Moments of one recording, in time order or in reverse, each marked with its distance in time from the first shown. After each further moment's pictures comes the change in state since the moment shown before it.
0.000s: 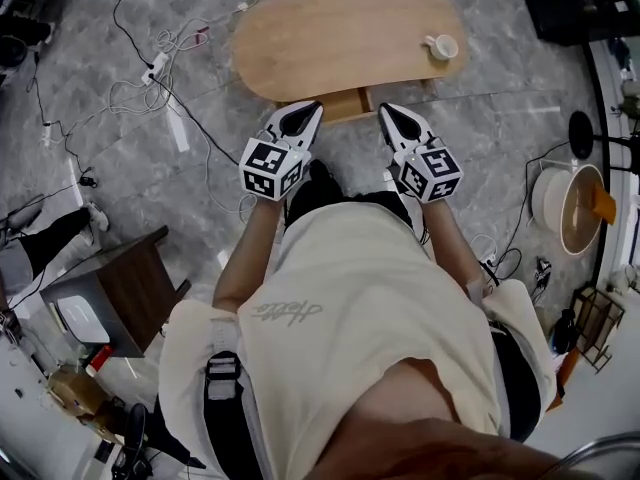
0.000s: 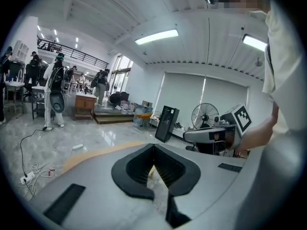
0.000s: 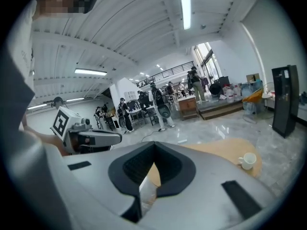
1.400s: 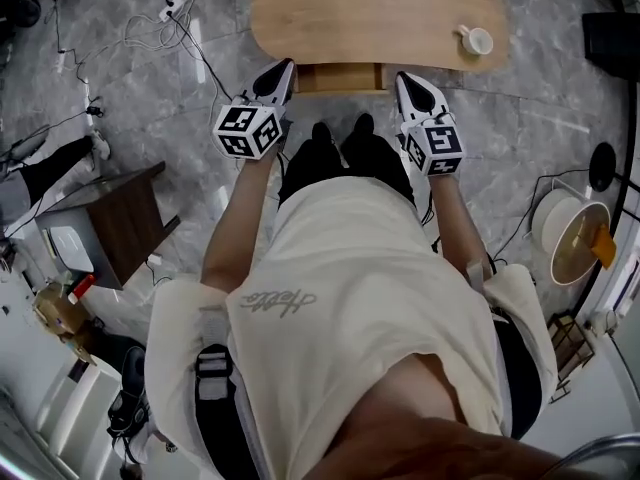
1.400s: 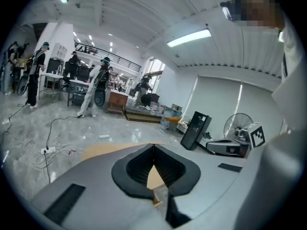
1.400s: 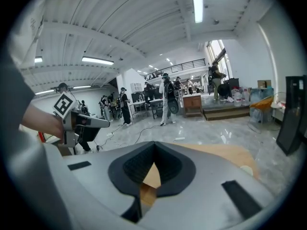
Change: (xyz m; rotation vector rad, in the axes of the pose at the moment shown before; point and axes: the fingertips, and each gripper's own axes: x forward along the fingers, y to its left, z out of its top) left arm 0.059 0.089 -0.024 -0.218 -0.038 0.339; right arm 0.058 -0.127 -0.020 -0.131 0.078 0.048
